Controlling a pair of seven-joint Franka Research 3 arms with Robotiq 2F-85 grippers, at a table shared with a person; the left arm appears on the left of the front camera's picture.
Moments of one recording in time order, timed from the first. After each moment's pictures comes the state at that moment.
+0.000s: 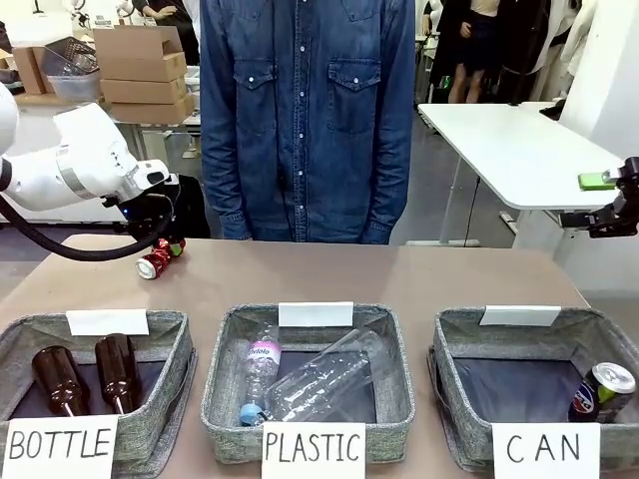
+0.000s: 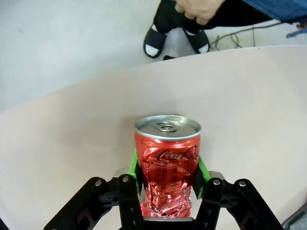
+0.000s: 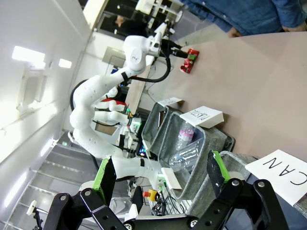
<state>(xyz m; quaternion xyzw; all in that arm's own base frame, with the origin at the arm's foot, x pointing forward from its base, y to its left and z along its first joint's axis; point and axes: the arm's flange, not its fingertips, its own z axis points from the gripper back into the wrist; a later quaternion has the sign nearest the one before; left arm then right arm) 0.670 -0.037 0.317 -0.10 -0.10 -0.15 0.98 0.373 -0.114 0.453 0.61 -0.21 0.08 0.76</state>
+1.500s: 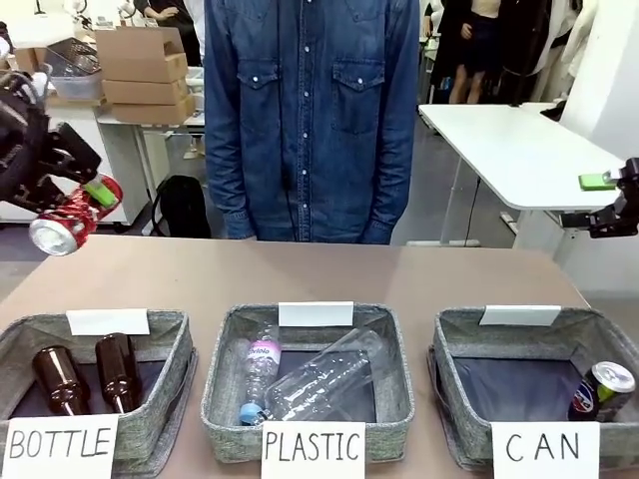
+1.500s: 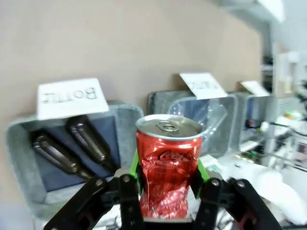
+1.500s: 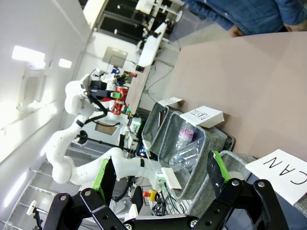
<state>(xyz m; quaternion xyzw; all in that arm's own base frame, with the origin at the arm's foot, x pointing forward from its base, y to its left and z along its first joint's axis) 0.358 -0.026 0.561 -0.31 -0.11 0.00 0.95 0.373 -0.115 0.453 0.61 -0.22 0.08 0.76</state>
